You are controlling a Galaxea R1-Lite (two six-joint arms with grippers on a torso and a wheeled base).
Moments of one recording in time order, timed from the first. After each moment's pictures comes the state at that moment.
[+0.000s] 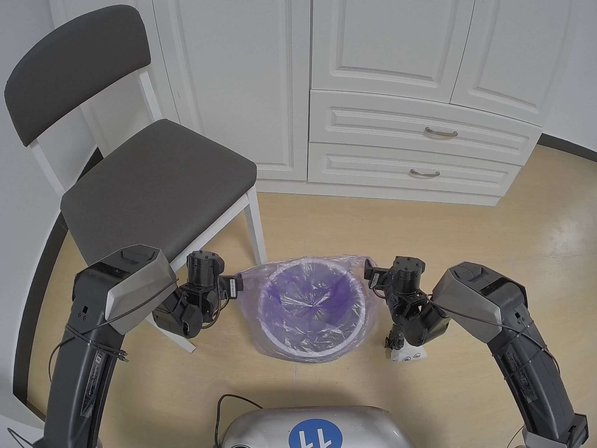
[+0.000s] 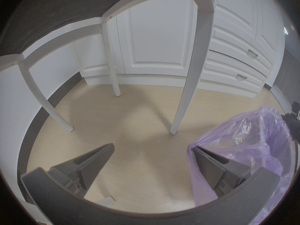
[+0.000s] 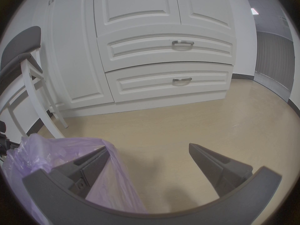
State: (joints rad) left arm -0.28 2.70 -1.36 -0.89 0.26 -0.13; right arm 0.34 2.86 -1.53 -1.17 -0.40 0.21
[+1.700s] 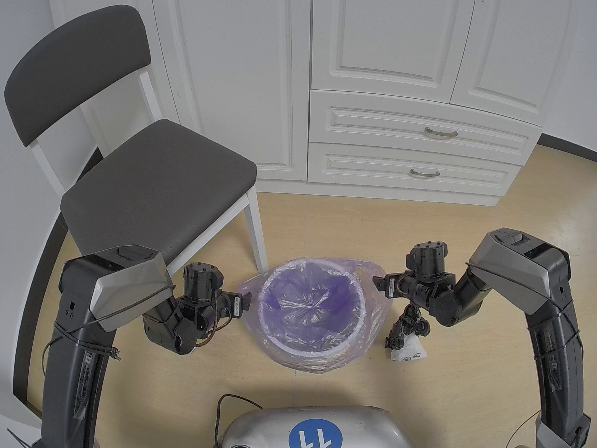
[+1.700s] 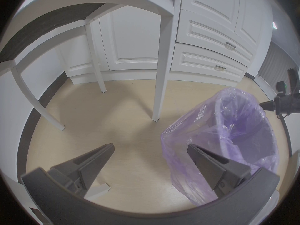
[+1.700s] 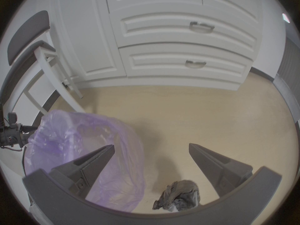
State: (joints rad) left arm -0.32 2.59 -1.09 -1.00 0.14 -0.08; right arm 0.28 2.58 -1.26 -0.85 -0.14 0.13
